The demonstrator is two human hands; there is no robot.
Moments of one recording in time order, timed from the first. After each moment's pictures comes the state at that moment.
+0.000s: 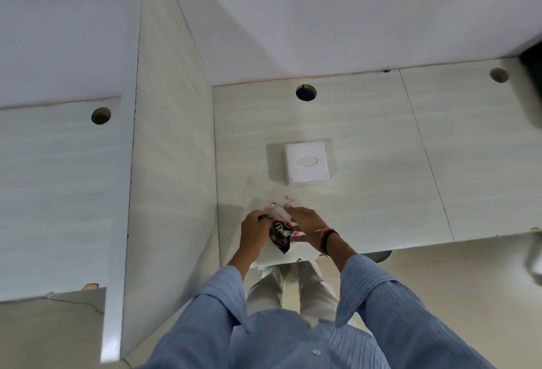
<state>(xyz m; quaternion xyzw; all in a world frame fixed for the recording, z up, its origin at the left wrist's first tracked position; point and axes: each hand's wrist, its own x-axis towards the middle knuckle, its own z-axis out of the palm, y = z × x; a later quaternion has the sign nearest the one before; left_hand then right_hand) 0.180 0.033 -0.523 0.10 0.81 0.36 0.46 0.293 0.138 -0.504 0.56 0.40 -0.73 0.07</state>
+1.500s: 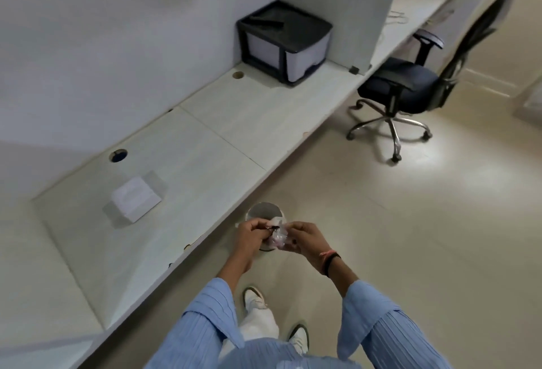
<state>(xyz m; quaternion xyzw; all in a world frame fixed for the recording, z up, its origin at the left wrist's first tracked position) 0.566 -0.007 -0.436 0.40 0.63 0.29 0.60 0.732 -0.039 -0.420 0.55 0.25 -0.69 -0.40</state>
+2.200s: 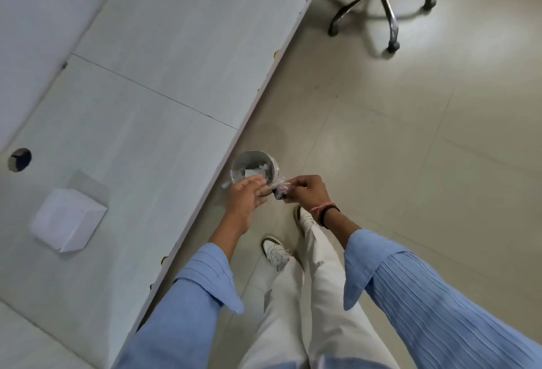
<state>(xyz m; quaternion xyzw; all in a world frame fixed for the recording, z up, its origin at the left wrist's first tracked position) 0.602 0.122 -0.565 0.28 0.66 0.18 0.67 0.759 0.068 -0.595 0.71 0.19 -0.58 -0.35</state>
